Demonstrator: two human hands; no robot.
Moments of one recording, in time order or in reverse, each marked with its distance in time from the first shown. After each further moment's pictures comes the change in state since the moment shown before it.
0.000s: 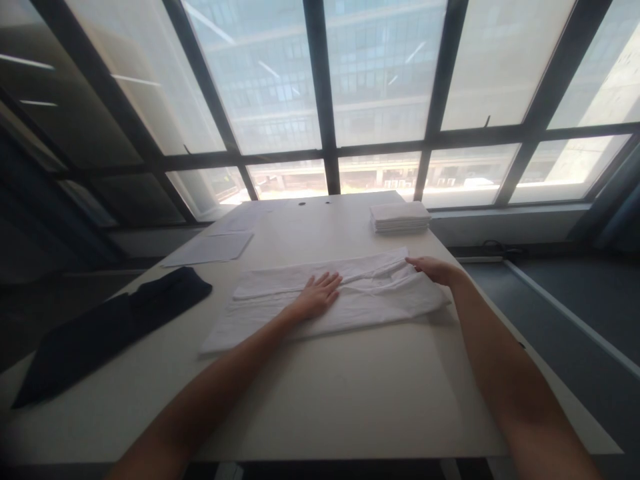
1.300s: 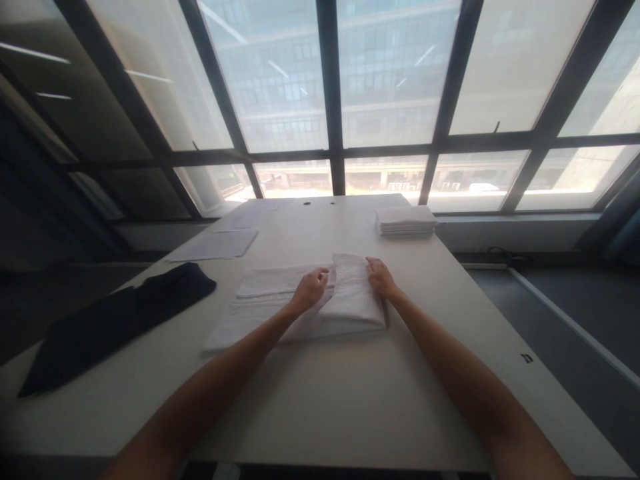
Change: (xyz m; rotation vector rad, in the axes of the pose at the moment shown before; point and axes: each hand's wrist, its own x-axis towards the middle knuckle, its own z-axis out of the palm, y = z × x) left_hand 0.008 -0.007 -0.016 -0.473 0.359 -0.367; right_hand 0.037 -0.036 0.151 -0.486 0.331 -0.476
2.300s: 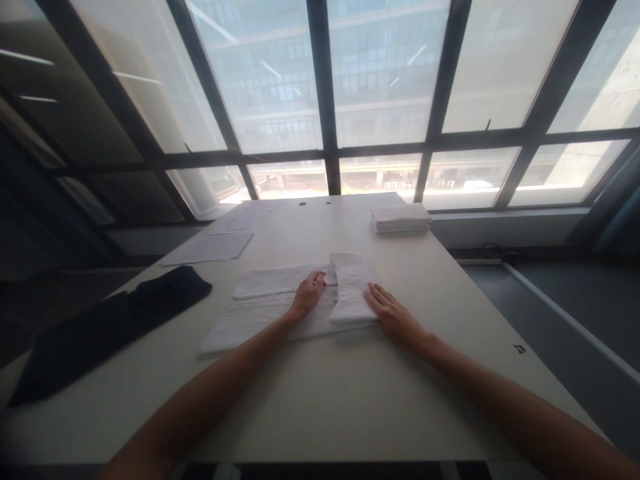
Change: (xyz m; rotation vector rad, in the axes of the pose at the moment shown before) left_hand -0.009 -0.017 0.020 -0.163 0.130 0.006; right_hand -0.132 0.005 -0.033 -0.223 -0.200 -0.434
